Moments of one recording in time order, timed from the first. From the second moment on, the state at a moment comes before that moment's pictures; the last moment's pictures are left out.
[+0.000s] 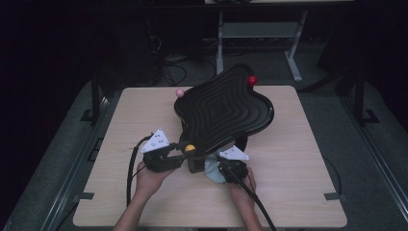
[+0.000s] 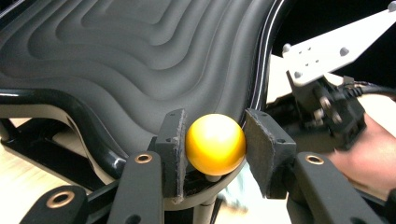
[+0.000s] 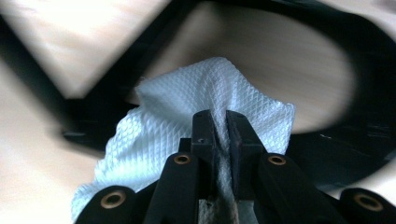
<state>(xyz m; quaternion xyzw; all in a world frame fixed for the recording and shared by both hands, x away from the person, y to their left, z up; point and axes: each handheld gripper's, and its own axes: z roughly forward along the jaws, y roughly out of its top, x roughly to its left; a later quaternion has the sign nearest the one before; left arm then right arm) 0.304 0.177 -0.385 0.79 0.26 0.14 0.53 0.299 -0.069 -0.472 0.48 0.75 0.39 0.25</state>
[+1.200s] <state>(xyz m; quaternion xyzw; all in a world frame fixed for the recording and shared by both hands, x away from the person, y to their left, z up) 0.314 0.205 -0.386 0.77 0.33 0.18 0.52 0.295 -0.063 -0.473 0.43 0.77 0.40 0.24</state>
